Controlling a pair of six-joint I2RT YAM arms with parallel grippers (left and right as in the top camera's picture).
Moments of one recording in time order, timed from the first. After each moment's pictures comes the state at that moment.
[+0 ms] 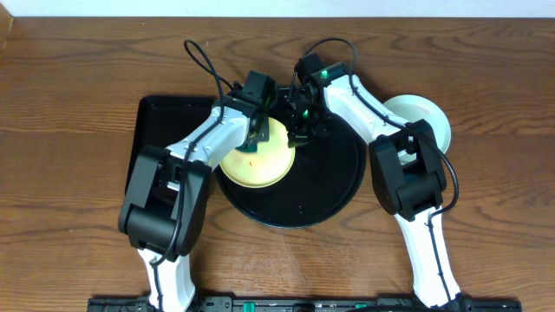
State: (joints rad) left arm -0.37 2.00 1.32 -0.62 -0.17 -0.38; right arm 0.47 2.42 1.94 -1.06 -0.48 0.30
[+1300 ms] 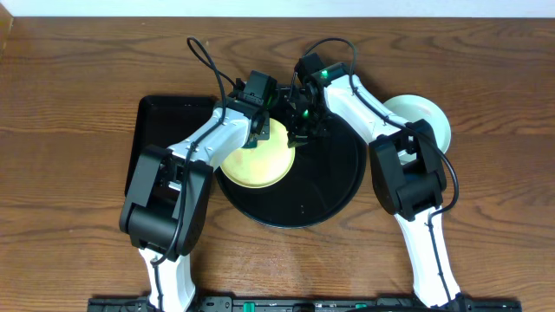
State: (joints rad) left arm -0.38 2.01 1.31 -0.54 -0.25 -0.36; right arm 0.47 2.42 1.94 -1.06 -0.48 0.30
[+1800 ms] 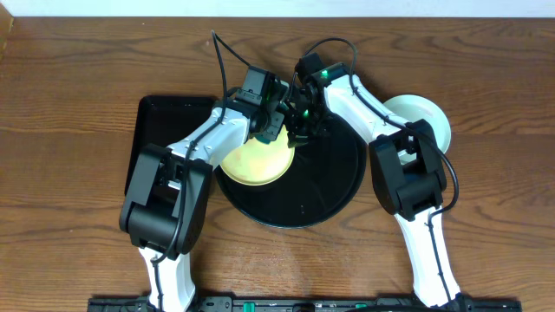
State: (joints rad) left arm -0.37 2.01 1.31 -0.39 0.06 0.06; right arm 0.47 2.42 1.94 -1.06 -0.49 0.30
